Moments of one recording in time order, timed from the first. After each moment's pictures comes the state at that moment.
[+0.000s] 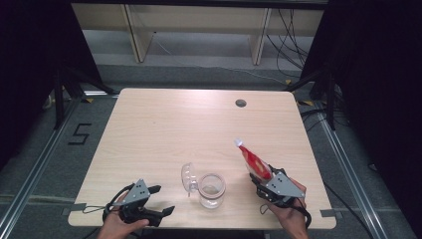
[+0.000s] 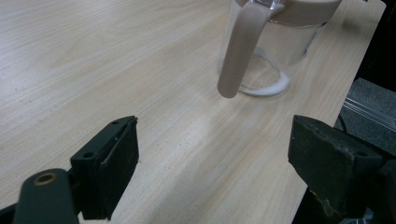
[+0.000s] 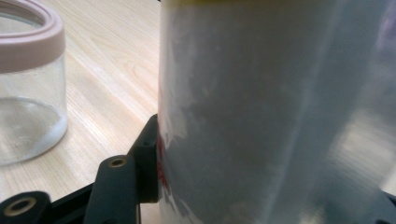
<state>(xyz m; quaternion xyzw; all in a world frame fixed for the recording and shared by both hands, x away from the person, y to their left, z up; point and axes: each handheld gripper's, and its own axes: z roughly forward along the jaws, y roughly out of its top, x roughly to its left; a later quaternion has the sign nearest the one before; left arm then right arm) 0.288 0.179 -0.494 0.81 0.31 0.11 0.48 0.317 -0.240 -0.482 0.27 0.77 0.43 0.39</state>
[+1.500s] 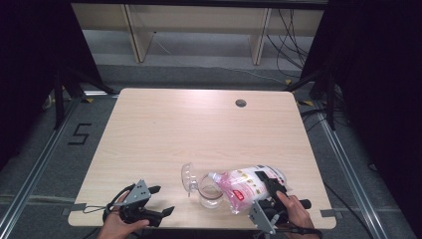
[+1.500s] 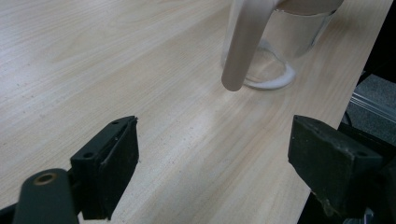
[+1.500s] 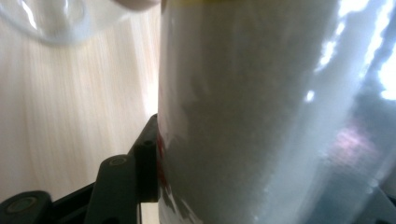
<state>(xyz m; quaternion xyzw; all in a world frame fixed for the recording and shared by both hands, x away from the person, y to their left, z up) 0.289 0.179 -0.497 0.82 0.31 0.12 0.46 0.267 -0.204 -0.451 -0.02 0.82 0.17 0.54</state>
